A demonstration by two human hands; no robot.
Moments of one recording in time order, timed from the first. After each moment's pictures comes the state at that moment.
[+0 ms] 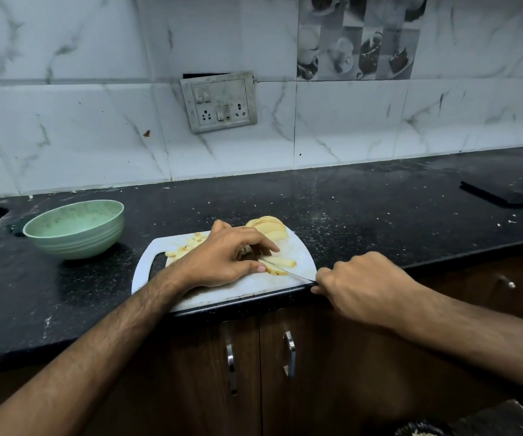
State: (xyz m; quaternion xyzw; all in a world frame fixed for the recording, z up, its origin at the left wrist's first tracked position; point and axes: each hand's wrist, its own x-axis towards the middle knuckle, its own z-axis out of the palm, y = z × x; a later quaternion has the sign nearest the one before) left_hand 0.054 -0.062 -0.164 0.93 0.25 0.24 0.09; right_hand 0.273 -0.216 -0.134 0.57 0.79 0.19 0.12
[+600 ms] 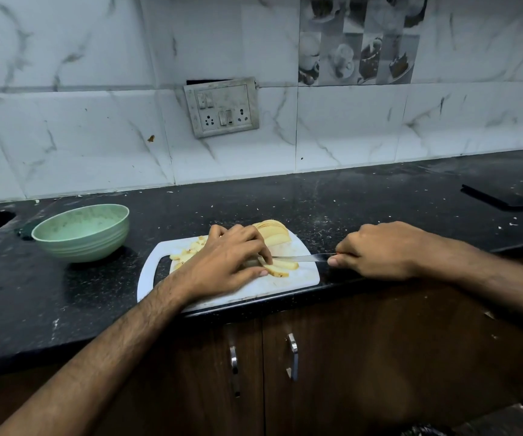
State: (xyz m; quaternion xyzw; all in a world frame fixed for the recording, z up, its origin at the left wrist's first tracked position) left_hand 0.046 -0.071 -0.170 0.94 0.24 0.24 -0.06; right_hand 0.308 -0.192 -0.089 0.65 0.75 0.05 0.09
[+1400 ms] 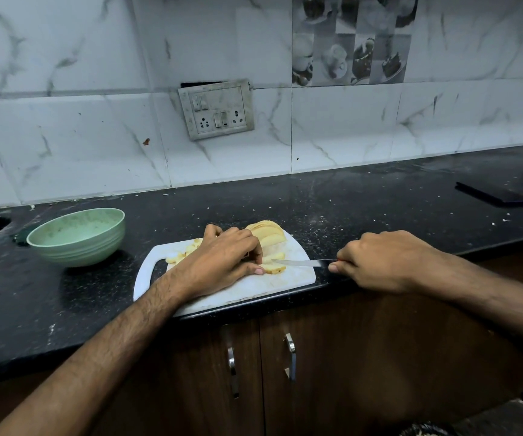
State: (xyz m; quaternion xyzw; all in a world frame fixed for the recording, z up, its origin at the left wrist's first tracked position) left_hand 0.049 -0.065 -0.167 0.94 0.26 0.21 -0.07; right_hand 0.307 -0.208 -0.102 0.67 0.73 0.08 0.07
